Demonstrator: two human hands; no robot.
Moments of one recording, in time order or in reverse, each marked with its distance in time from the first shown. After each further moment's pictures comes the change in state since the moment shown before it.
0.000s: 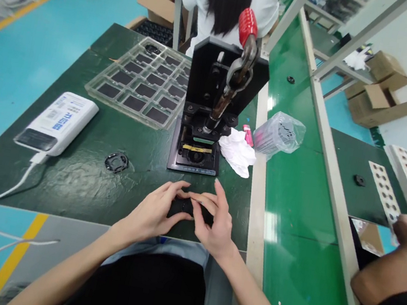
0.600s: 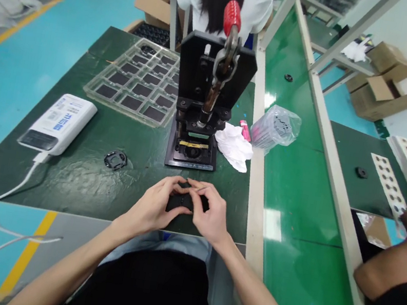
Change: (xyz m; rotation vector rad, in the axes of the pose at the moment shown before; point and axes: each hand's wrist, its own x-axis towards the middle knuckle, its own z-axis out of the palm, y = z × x) left_hand 0.001 -0.003 0.005 0.001 0.053 0.006; right_hand 0.004 0.004 0.004 0.198 -0.036 0.348
